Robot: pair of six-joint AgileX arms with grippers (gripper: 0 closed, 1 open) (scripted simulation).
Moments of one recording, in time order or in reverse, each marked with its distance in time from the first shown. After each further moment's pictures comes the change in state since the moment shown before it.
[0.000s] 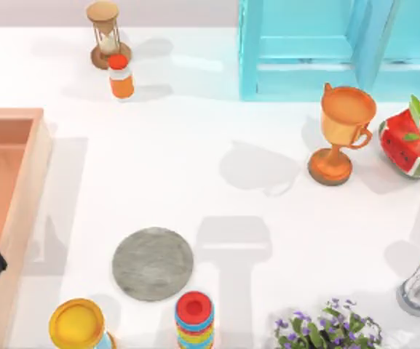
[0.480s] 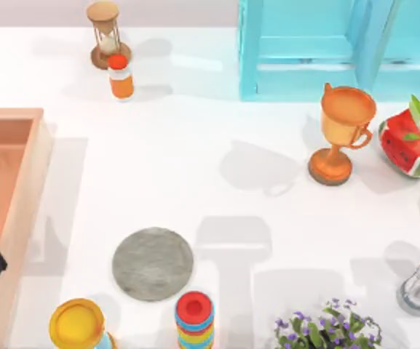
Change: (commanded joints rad) left arm 0.000 0.000 0.000 0.000 0.000 0.000; right arm -0.053 0.434 0.331 -0.375 -0.004 -0.558
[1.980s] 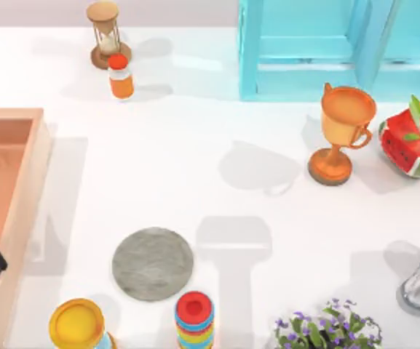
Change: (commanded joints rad) left arm 0.000 0.000 0.000 0.000 0.000 0.000; right arm -0.001 0.166 -0.271 0.392 -0.001 -0.046
